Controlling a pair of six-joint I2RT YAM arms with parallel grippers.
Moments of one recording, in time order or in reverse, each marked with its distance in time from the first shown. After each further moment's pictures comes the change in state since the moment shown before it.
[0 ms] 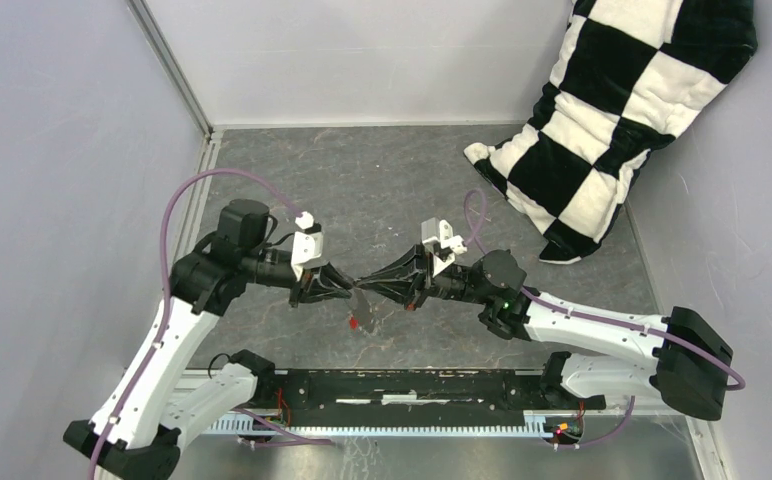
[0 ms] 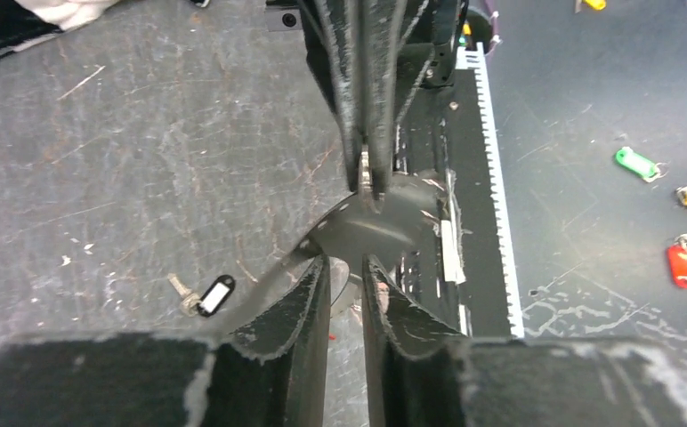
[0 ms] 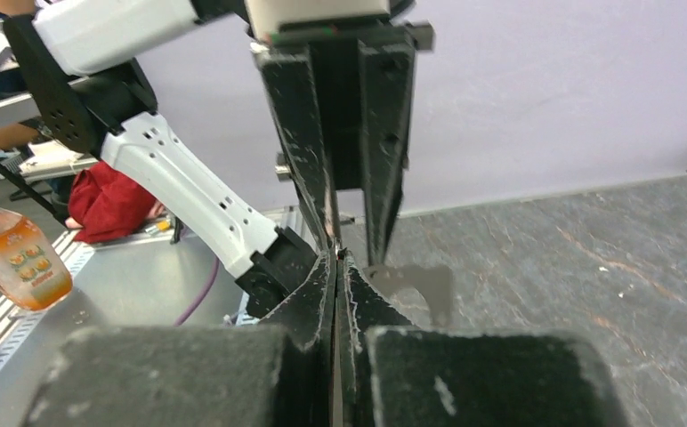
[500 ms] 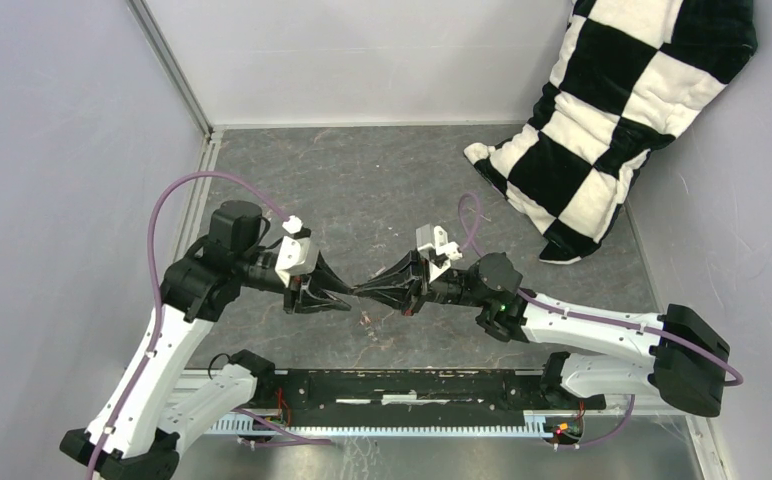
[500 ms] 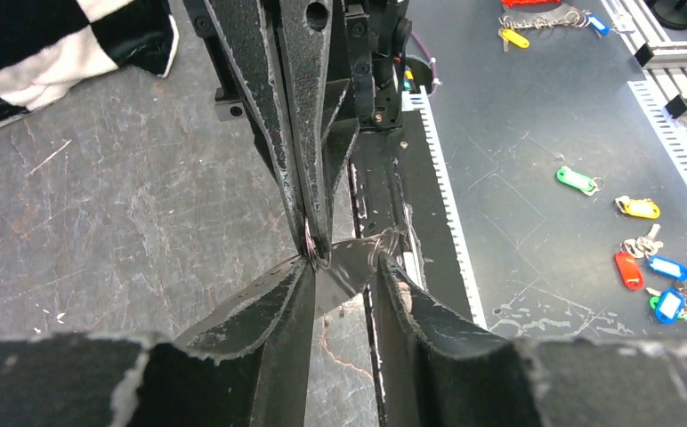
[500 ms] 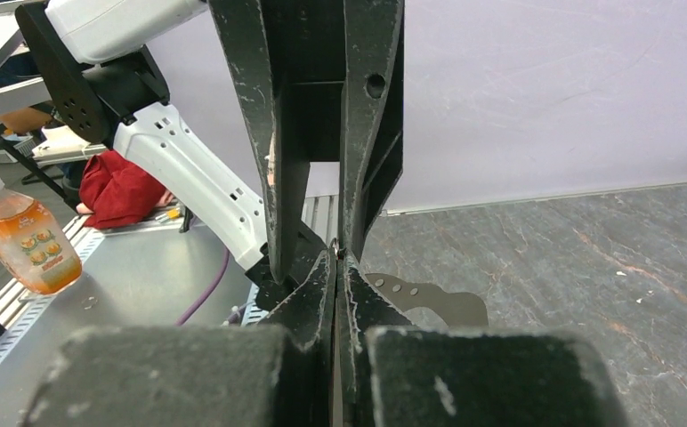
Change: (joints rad) left arm 0.000 0.001 0.019 0.006 0.151 -0.026; right arm 0.025 0.017 0.000 0.035 -0.015 -0.004
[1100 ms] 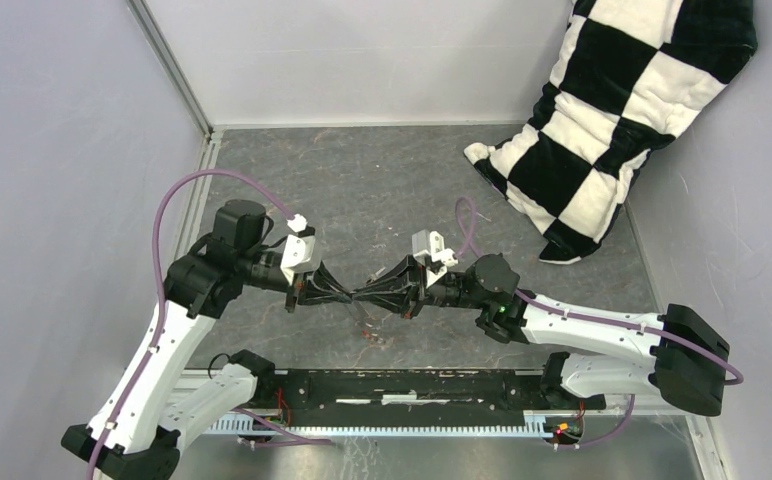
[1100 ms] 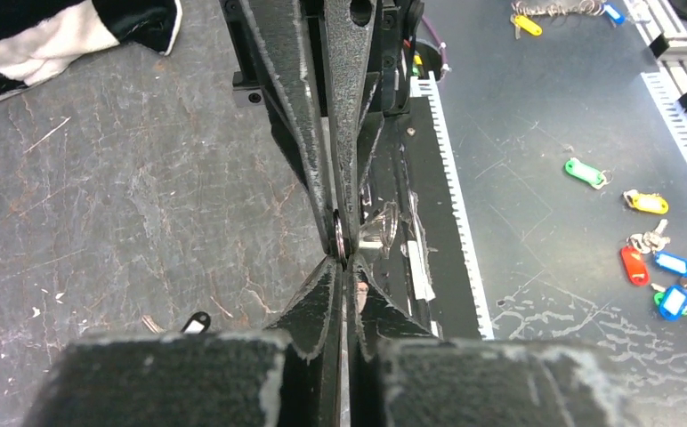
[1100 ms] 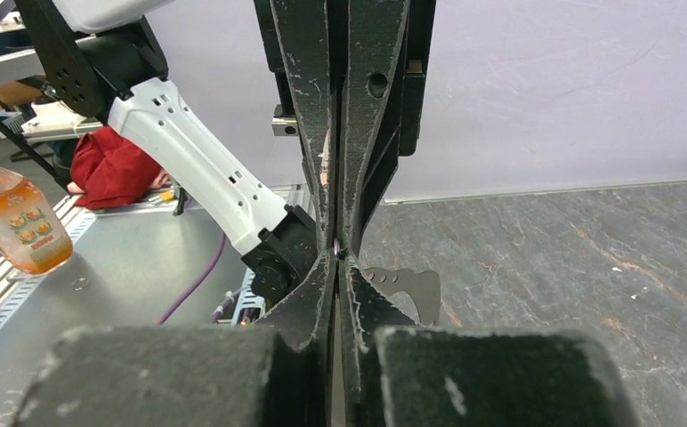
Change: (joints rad) left arm 0.000 0.005 0.002 -0.018 -0.021 0.004; right arm 0.020 -0.001 0.000 -0.036 -0.005 -0.051
